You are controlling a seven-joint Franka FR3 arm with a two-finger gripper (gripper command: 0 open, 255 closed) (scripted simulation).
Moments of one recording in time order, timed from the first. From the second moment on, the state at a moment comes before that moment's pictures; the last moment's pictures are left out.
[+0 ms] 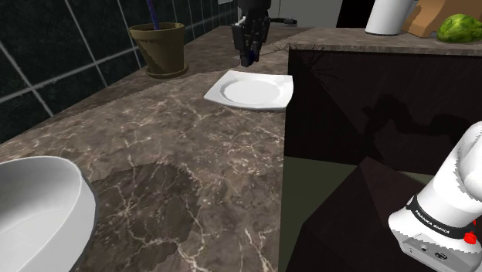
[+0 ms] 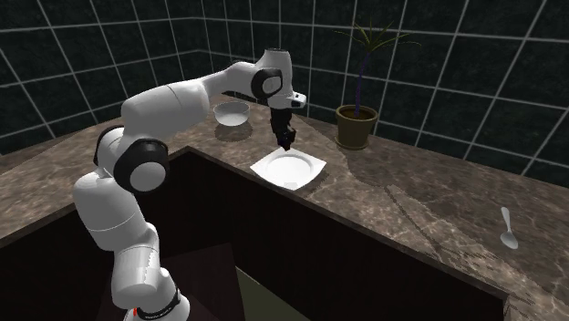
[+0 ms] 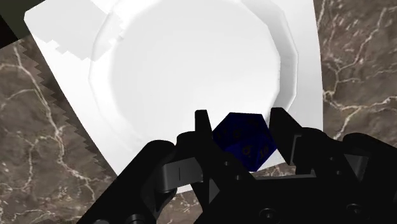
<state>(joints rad) 0.11 0.03 0.36 -1.51 -0.03 1.60 0.20</state>
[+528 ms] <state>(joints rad) 0.09 0.00 0.34 -1.62 -0.01 1.69 0.15</state>
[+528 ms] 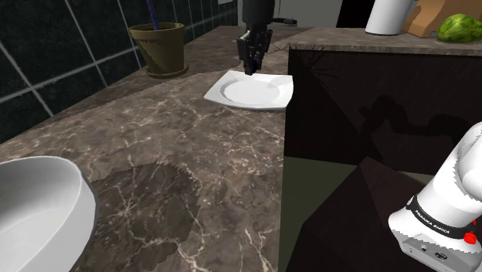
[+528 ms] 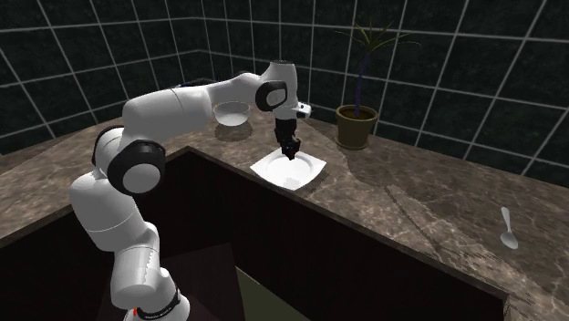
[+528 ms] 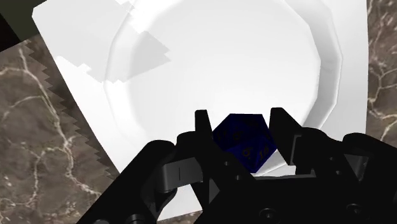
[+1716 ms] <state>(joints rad) 0.09 -0.01 0.33 -1.73 -0.01 1.79 0.14</state>
